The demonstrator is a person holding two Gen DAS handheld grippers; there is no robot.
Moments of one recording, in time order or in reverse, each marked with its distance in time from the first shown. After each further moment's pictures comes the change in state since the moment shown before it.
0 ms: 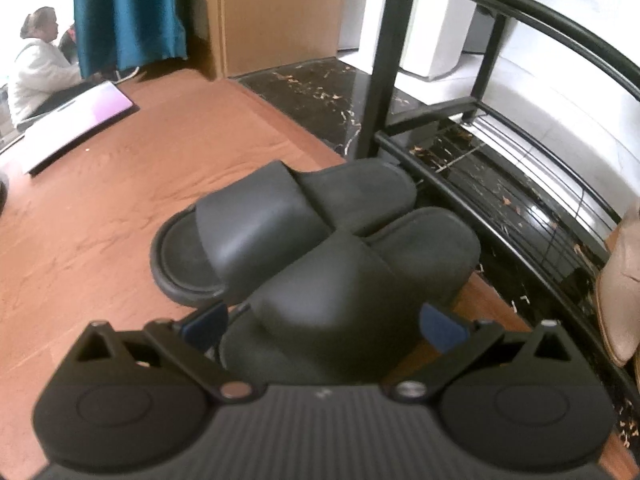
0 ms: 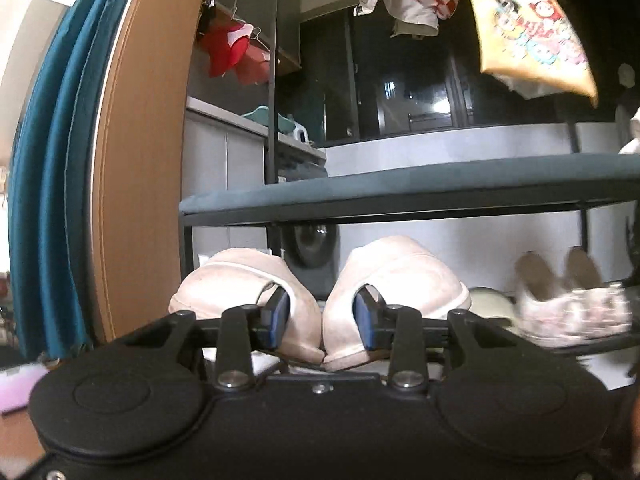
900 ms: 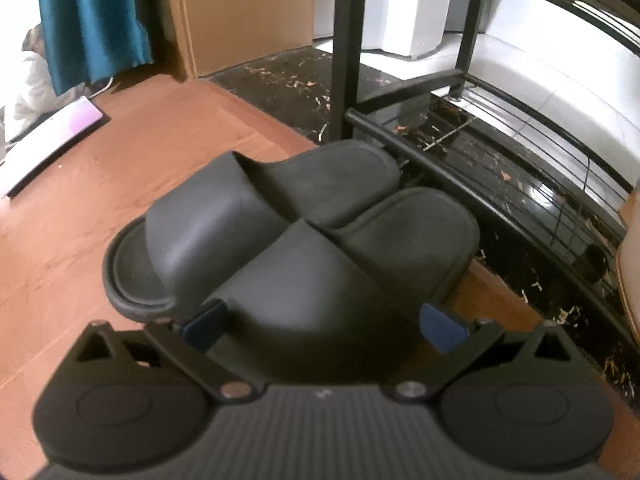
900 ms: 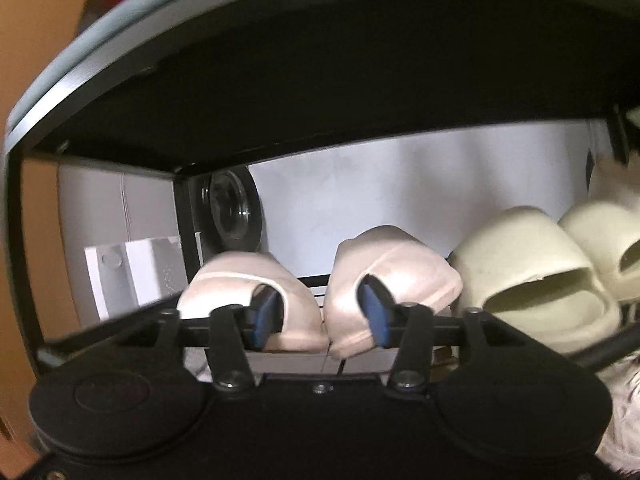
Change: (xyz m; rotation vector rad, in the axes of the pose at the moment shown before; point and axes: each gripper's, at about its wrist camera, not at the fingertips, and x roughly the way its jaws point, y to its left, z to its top) left arm 0.035 -0.031 -0.005 0.092 -0.001 0.004; right arm 0.263 0.018 -0.093 0.059 0.023 -0.283
